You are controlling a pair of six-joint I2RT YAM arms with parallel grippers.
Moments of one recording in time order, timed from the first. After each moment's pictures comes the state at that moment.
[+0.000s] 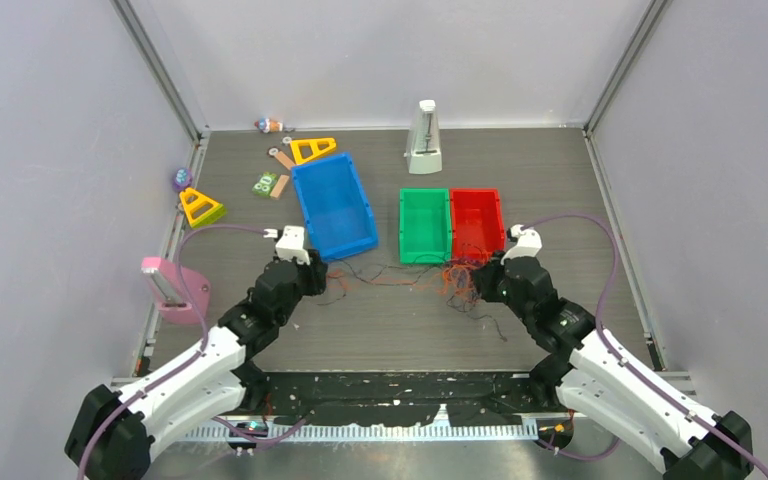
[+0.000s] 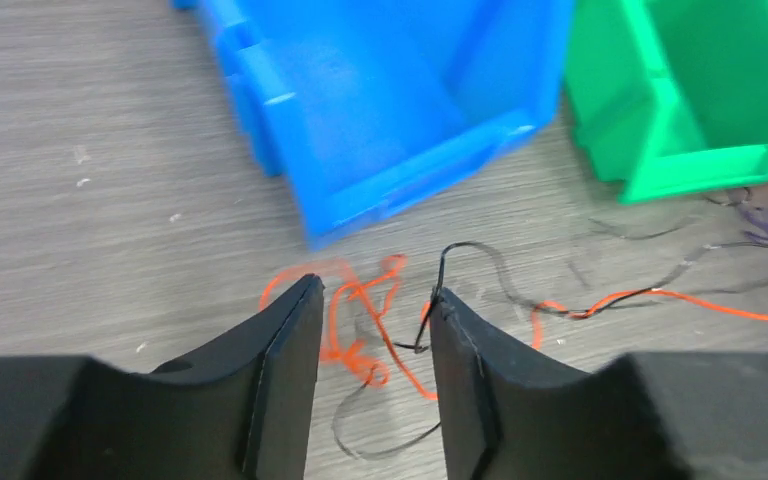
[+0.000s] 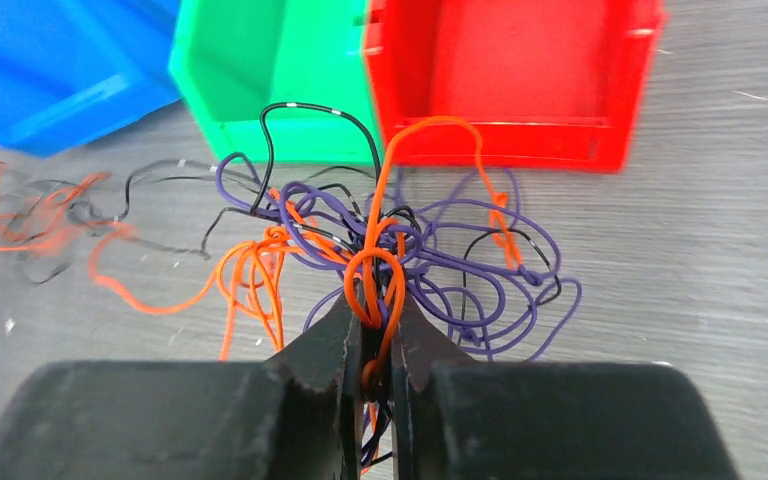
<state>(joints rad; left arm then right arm) -0.63 0.80 0.34 0.06 -0.39 -0.33 0.61 0.65 0.44 -0.31 0.30 0.57</state>
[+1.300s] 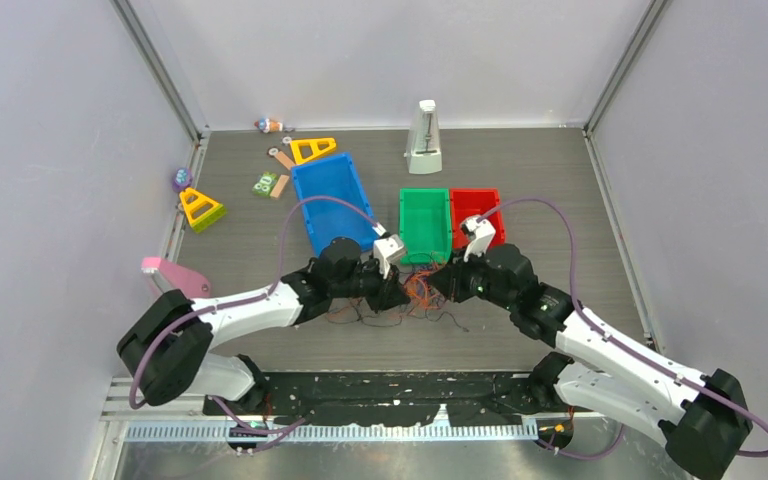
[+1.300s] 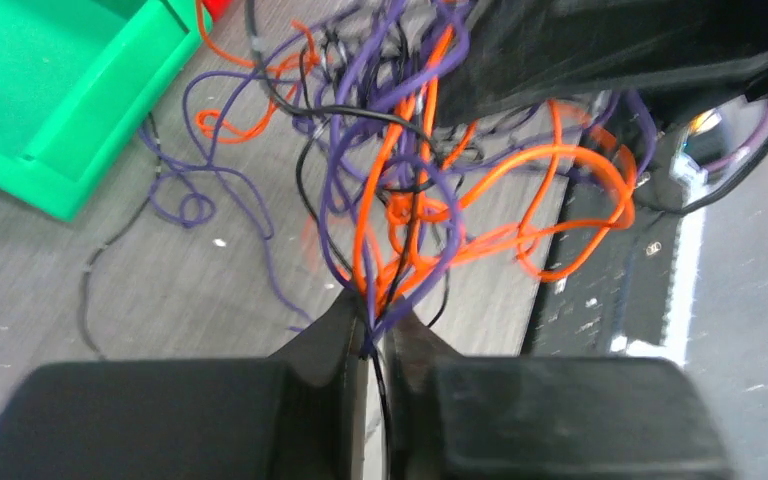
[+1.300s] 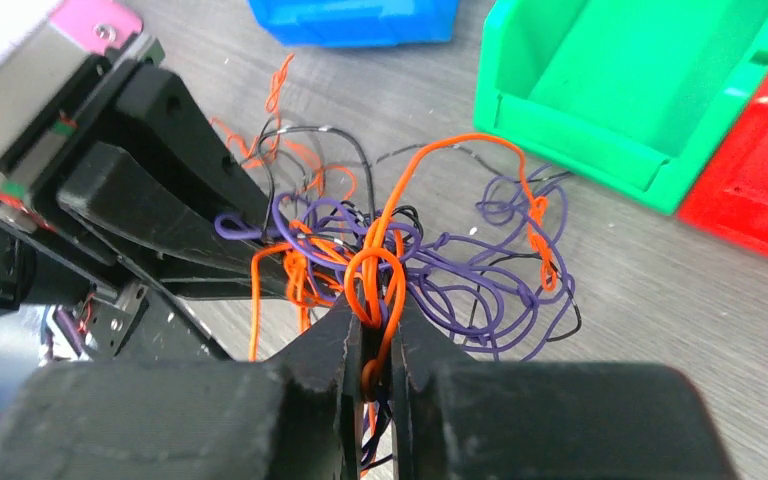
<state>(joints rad) -0.83 1.35 0.61 0.28 0.46 -0.17 0.73 0.85 0.53 -0.10 -0.09 0.47</state>
